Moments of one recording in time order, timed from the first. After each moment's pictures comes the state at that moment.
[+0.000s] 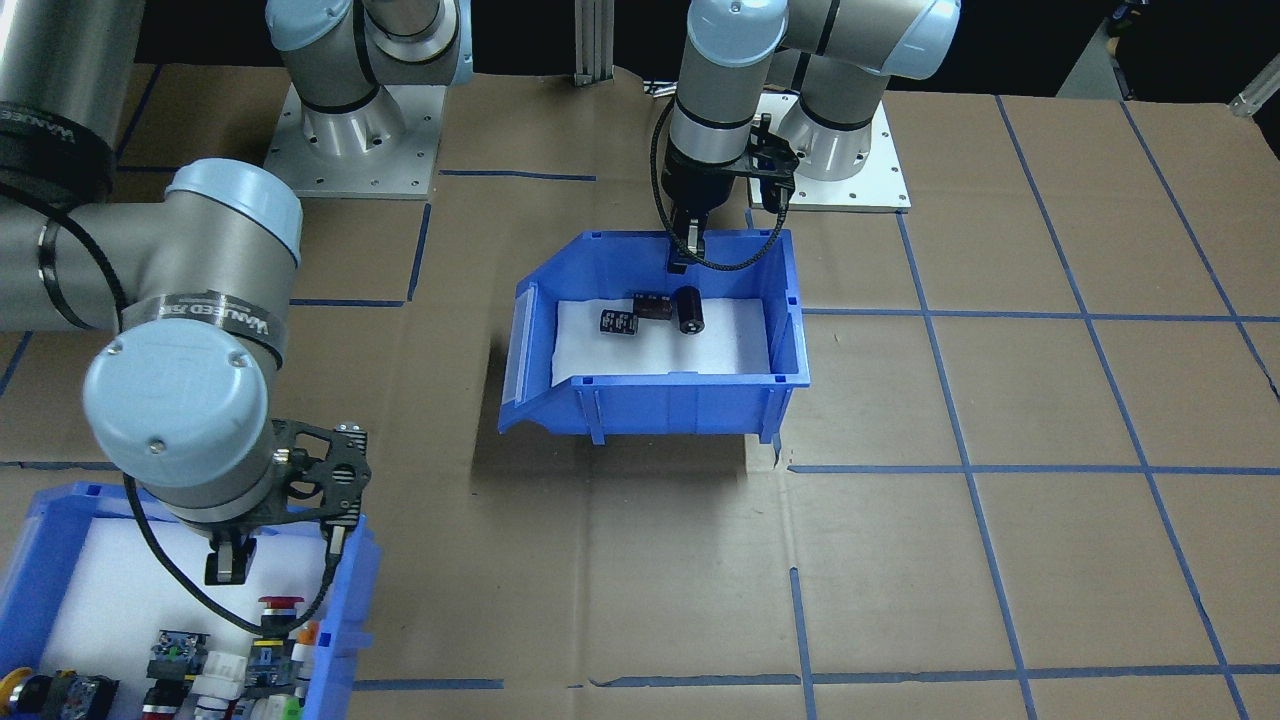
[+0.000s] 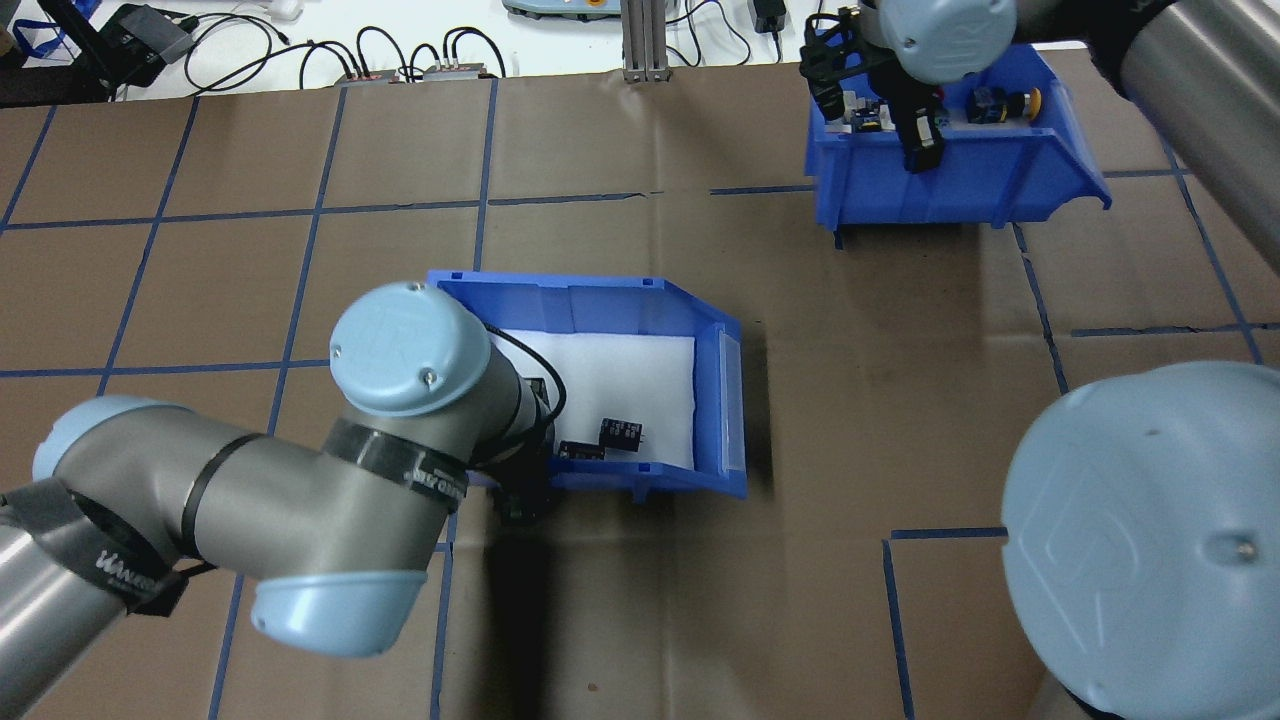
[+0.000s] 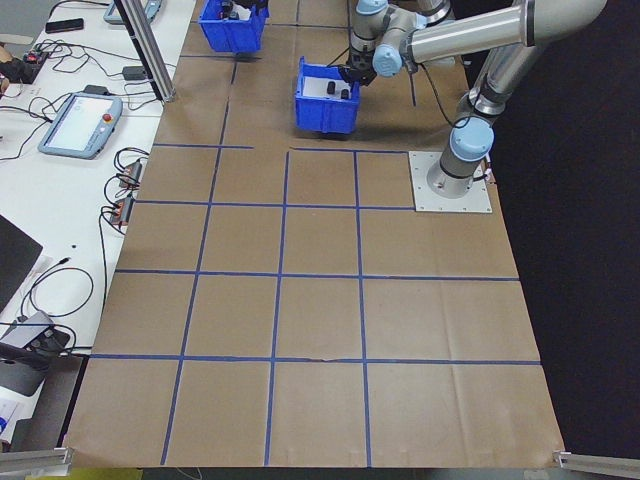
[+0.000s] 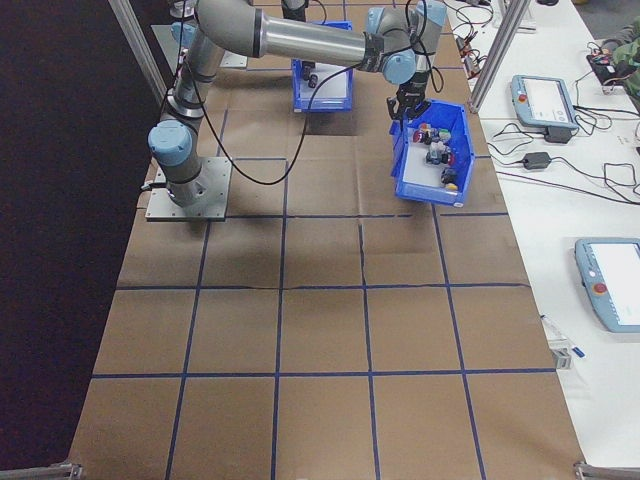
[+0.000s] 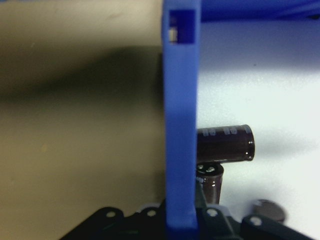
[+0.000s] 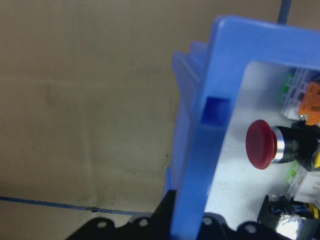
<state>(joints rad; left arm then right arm) -1.87 -1.49 -2.09 -1.05 1.54 -1.83 1.59 -1.07 1.29 -1.71 -1.87 -1.63</state>
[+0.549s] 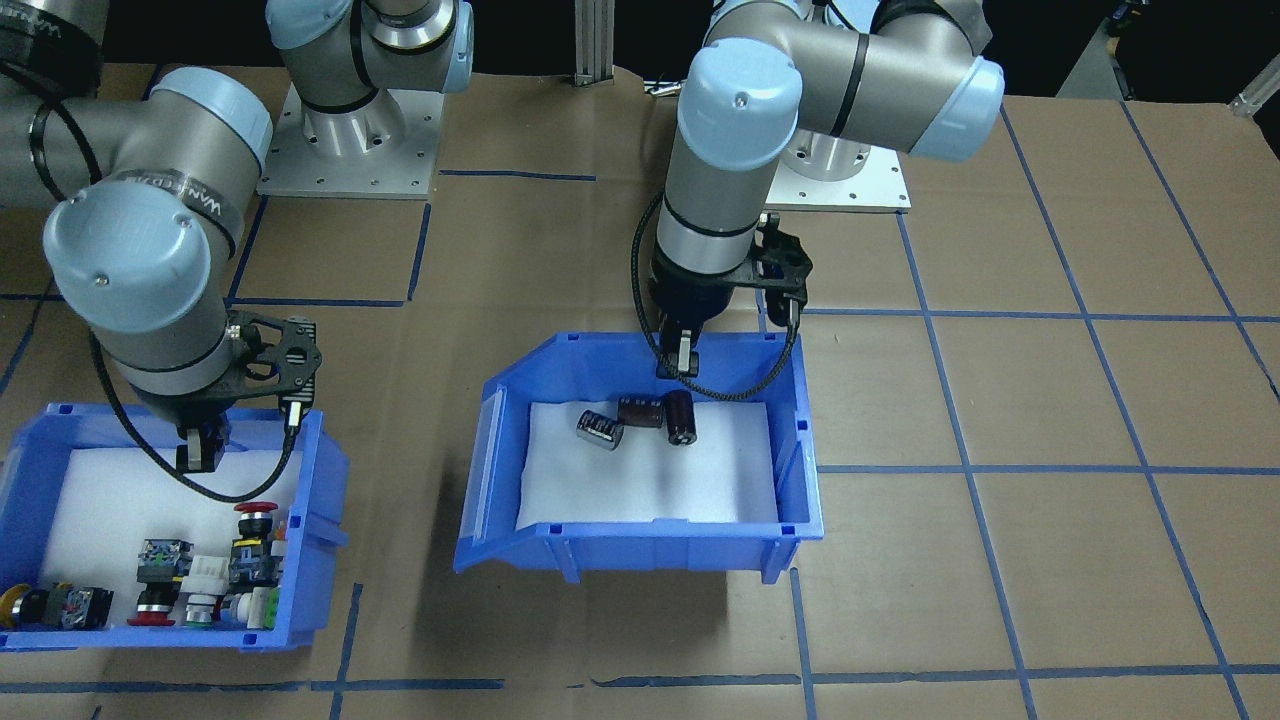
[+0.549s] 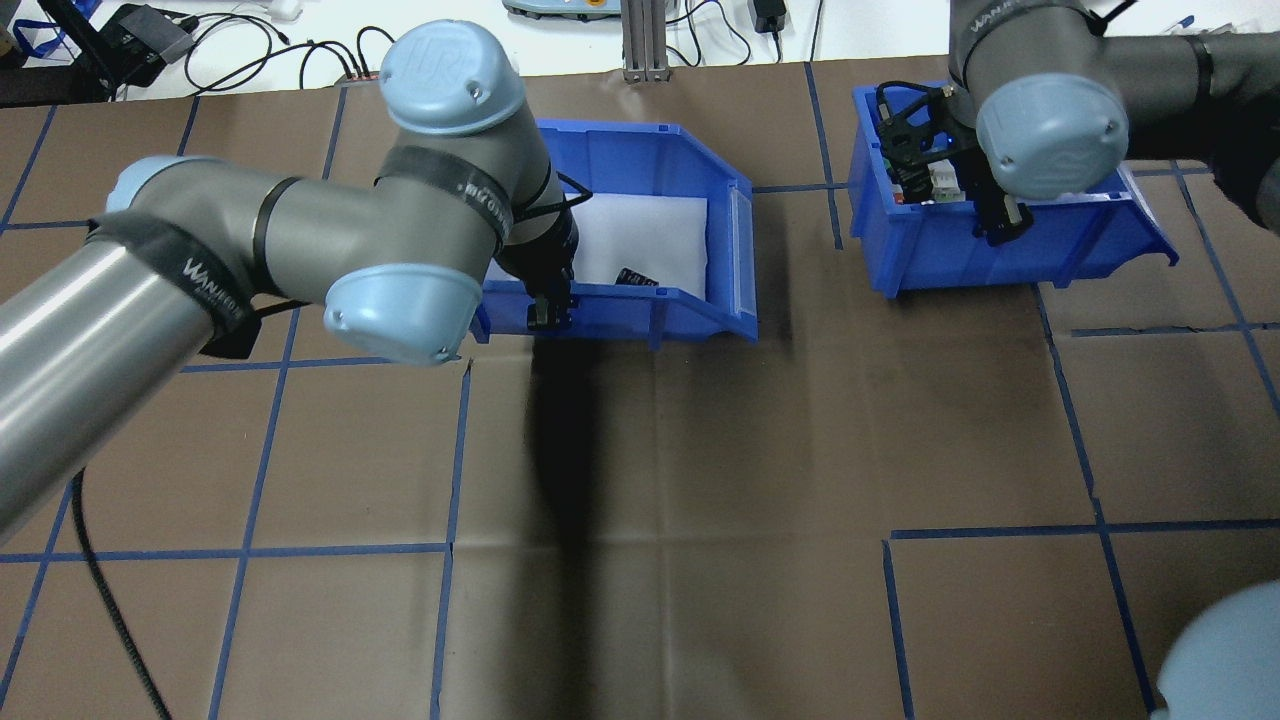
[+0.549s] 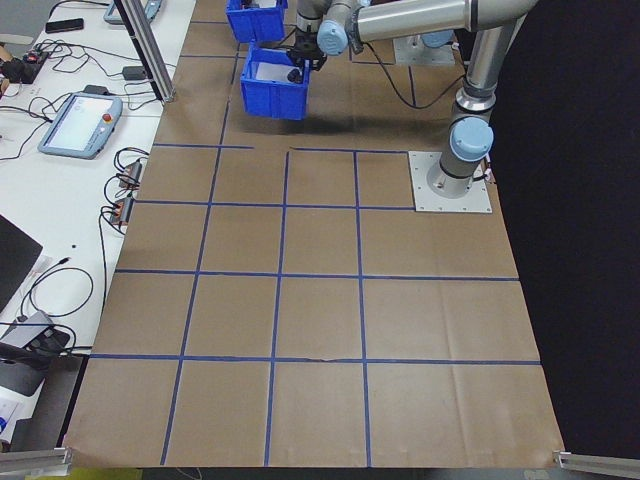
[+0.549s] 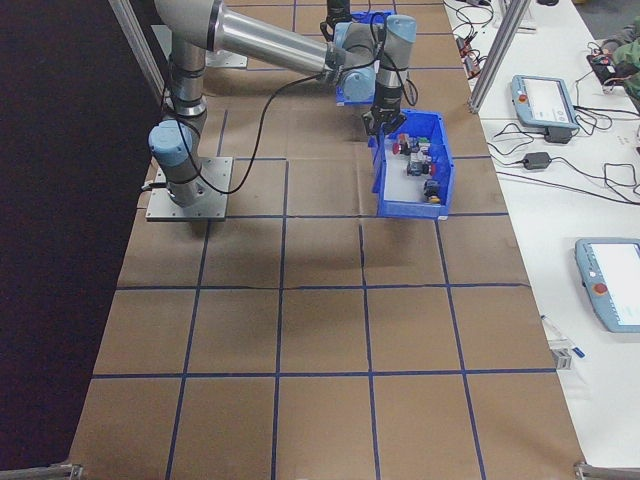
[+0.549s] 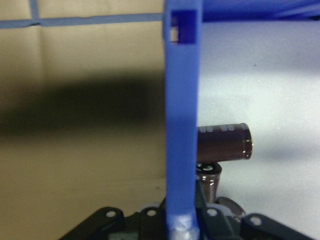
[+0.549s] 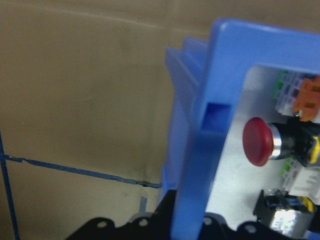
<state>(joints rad) -1.84 -1.82 -1.67 -1.12 1.53 -1.80 1.53 -1.31 1.67 -1.90 -1.86 -1.79</state>
